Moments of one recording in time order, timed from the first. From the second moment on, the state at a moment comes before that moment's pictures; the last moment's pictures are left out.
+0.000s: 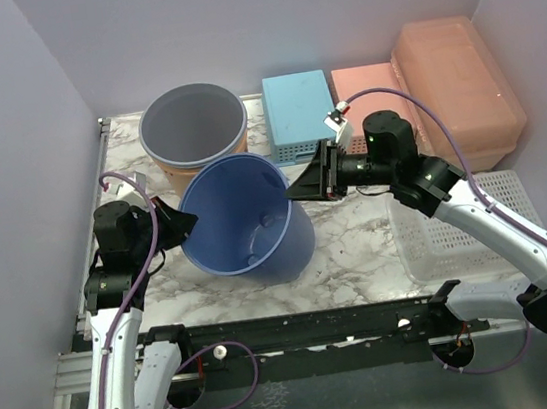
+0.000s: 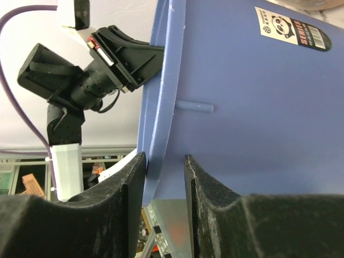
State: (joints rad) left arm -0.04 0.68 0.81 -0.59 0.38 -0.51; right arm 0.67 1.19 1.19 -0.33 -0.56 0.93
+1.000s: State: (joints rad) left arm -0.04 0.68 0.80 -0.56 0.38 -0.53; right arm 0.72 1.20 1.26 -0.40 -0.39 0.94
